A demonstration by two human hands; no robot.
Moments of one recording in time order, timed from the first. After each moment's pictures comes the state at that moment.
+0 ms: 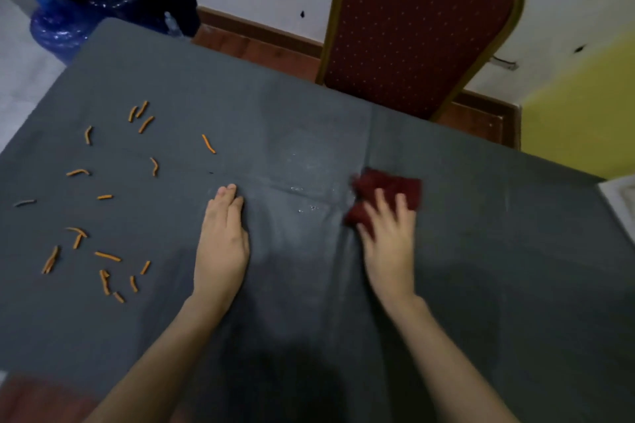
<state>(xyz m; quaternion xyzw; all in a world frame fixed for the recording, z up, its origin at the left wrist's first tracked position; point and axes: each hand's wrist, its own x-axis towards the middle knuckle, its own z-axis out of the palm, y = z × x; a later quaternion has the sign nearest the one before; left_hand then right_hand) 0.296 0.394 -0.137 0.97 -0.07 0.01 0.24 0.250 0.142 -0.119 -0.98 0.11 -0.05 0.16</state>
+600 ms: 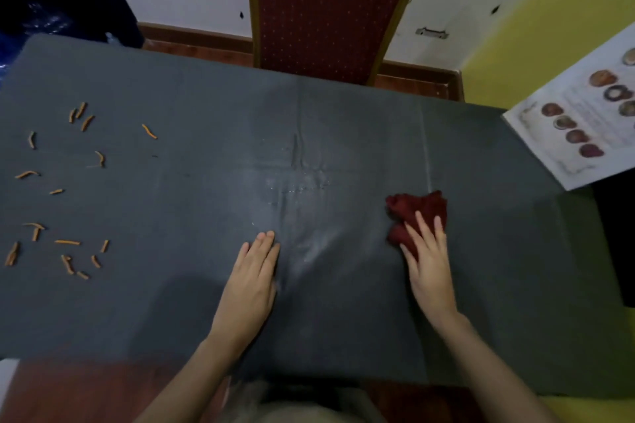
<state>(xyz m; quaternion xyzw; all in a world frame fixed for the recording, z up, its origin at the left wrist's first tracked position) 0.151 0.336 -0.129 0.94 -0.31 -0.03 0.17 0.071 0.030 -0.122 -0.95 0.22 -0.06 0.19</state>
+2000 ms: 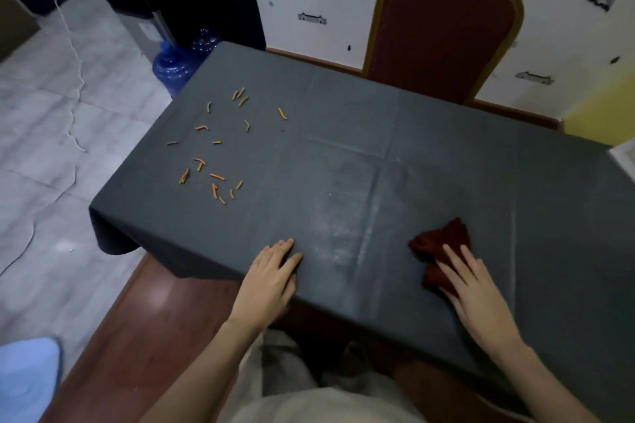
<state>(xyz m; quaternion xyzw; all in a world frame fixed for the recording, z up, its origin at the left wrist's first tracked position) 0.082 0.446 -0.110 0.97 -0.23 -0.05 0.12 0.024 0.052 -0.124 -1.00 -0.07 0.00 0.07</state>
